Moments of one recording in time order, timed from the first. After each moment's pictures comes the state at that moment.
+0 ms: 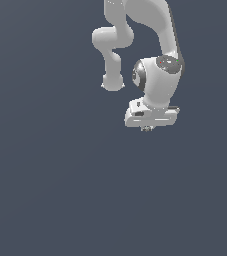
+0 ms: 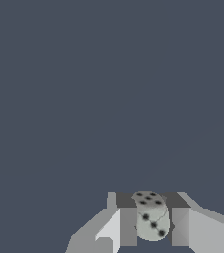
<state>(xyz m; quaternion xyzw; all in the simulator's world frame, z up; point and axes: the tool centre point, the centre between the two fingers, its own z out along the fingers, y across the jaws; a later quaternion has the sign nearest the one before) -0.049 0.148 0.157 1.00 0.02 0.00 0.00</state>
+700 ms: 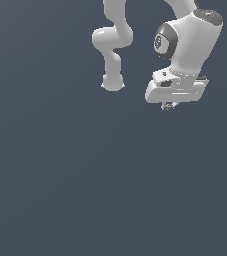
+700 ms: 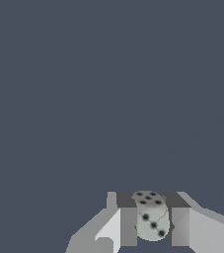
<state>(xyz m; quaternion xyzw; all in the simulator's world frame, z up) -0.092 0.223 0.247 1.00 0.02 0.00 0.00</state>
